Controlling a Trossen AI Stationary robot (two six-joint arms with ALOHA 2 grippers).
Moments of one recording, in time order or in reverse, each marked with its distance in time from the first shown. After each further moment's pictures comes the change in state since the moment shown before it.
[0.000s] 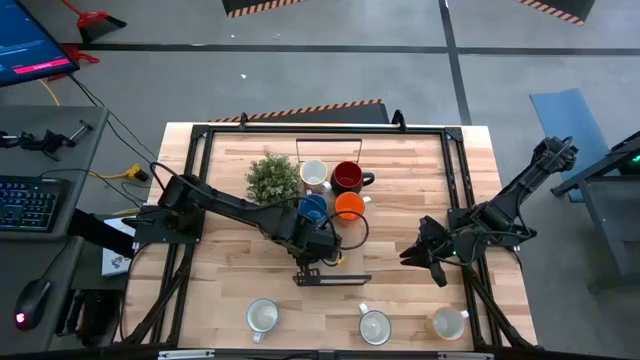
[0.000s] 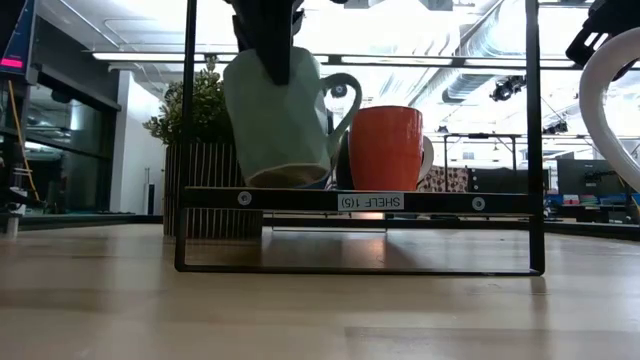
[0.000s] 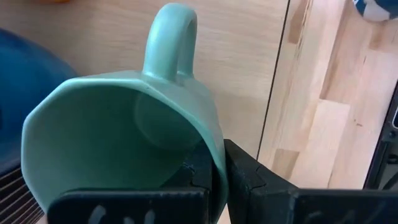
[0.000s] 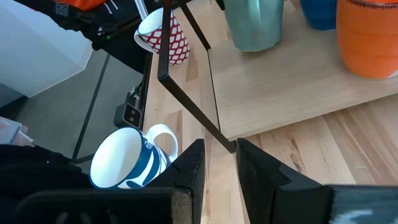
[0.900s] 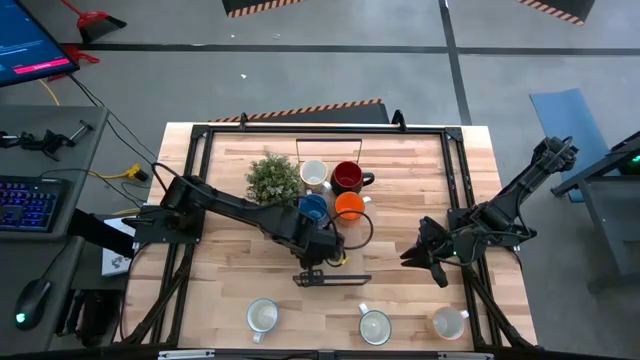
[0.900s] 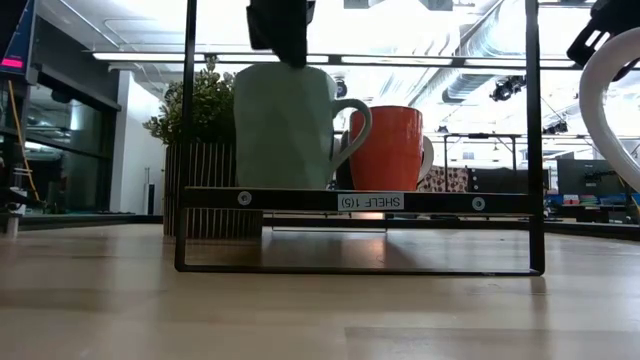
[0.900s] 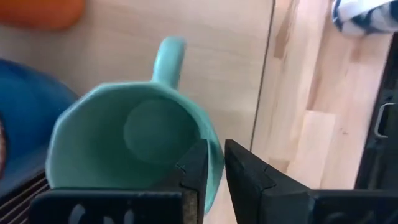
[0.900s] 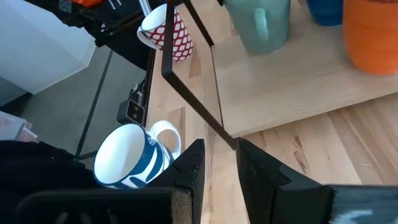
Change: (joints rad) left arm 0.004 0.022 0.060 0.000 -0.001 0.019; right arm 0.000 0.000 0.000 0.000 -0.021 0.000
